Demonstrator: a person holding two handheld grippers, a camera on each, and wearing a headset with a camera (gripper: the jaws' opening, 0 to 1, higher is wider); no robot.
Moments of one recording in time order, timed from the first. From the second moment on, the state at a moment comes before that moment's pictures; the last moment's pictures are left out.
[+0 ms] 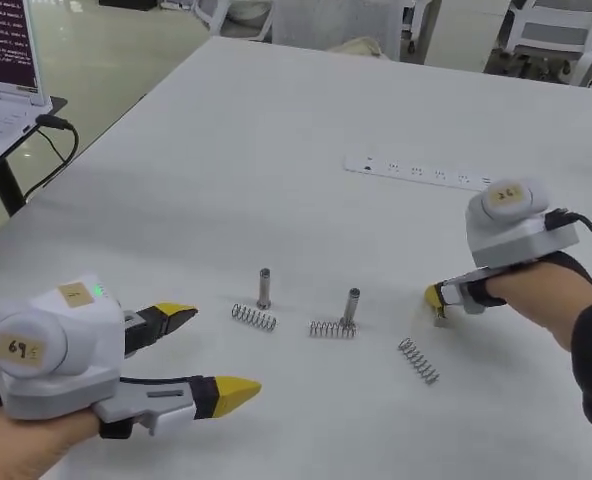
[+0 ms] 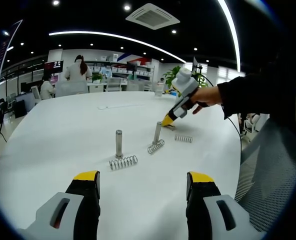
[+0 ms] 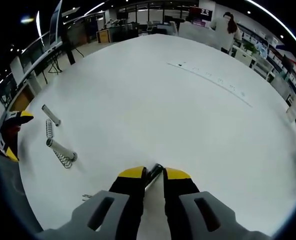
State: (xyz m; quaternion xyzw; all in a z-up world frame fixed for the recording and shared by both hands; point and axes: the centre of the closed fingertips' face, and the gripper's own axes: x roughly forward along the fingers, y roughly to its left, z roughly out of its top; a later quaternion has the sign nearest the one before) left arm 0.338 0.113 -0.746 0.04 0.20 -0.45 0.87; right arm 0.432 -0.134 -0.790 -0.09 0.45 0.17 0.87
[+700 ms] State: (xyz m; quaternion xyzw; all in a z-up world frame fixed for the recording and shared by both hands) left arm 0.338 0.112 -0.745 0.04 0.20 -0.45 0.87; right arm 0.431 -0.138 -0.793 -0.12 0.47 0.16 0.86
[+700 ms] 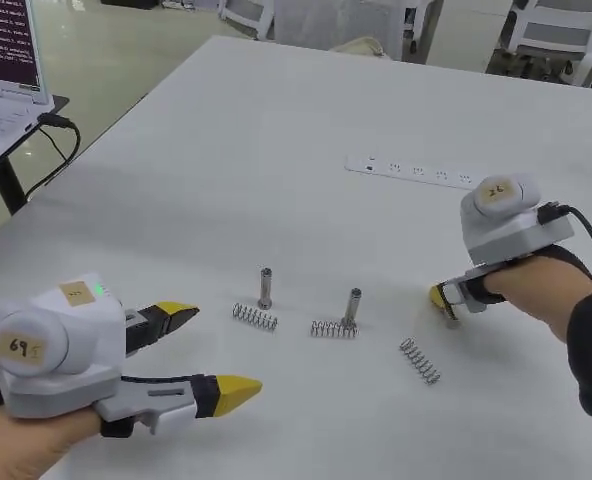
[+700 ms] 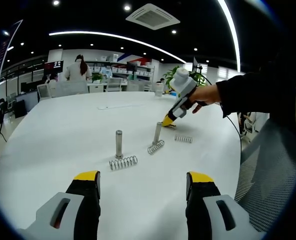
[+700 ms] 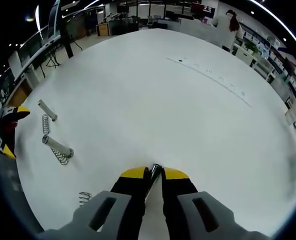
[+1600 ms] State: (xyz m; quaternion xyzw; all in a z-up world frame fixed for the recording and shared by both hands) left arm 0.338 0.112 -0.744 0.03 0.19 -0.45 0.87; right arm 0.424 -0.137 -0.793 -0.13 0.47 0.17 0.86
